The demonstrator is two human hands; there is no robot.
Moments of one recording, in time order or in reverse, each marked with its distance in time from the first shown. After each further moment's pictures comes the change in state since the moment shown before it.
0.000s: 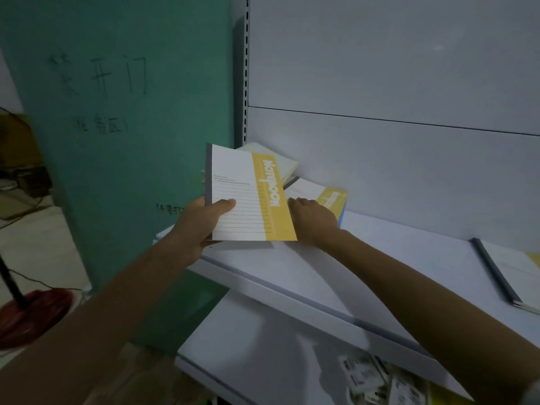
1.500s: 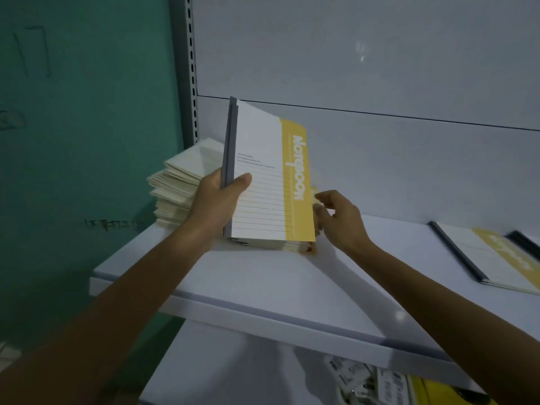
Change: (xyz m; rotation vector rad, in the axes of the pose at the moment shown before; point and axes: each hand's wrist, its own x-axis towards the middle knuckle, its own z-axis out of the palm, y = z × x) left_hand 0.065 0.008 0.051 -0.034 -0.234 0.306; right_hand -0.036 0.049 -0.012 0.563 0.339 0.498
